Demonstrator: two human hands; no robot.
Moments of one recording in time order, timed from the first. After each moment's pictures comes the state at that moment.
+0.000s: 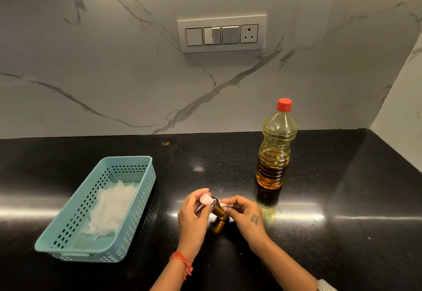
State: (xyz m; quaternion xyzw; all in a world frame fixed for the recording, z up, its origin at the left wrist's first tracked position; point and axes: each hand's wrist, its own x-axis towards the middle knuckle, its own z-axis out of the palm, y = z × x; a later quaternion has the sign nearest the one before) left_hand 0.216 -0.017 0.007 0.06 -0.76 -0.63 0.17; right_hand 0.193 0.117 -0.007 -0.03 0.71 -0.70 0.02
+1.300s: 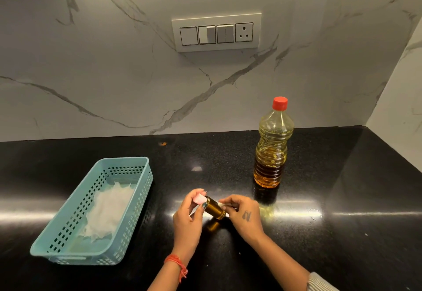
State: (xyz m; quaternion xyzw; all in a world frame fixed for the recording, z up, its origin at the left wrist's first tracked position) left_hand 0.220 -0.021 0.008 0.06 -0.77 -0.62 0.16; right_hand 0.182 0.115 -0.010 -0.03 0.83 -0.56 -0.02
